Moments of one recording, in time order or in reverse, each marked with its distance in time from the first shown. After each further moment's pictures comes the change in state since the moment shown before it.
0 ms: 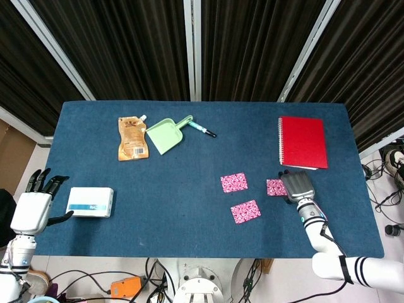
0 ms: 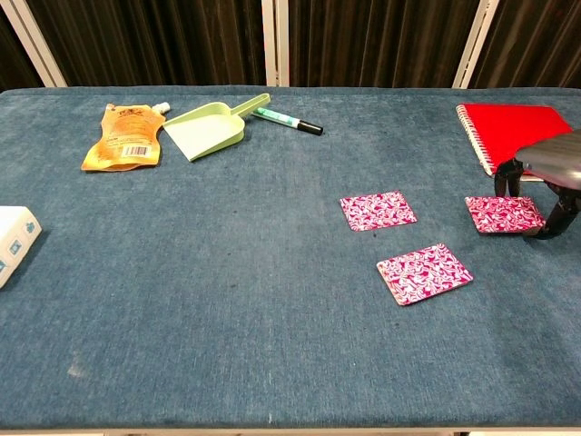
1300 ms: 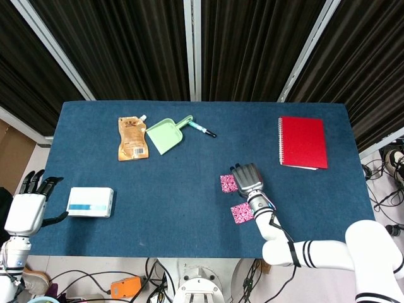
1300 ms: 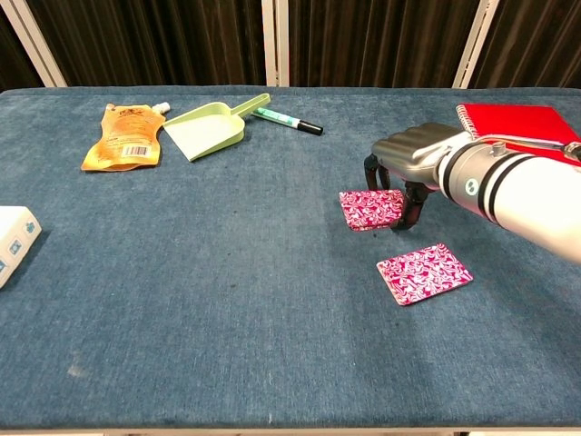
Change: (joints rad) left arm 0.012 0.002 0.001 0.039 -0.006 0.004 -0.030; right arm 0.232 -0.273 0.147 0.058 0.195 0.019 -0.209
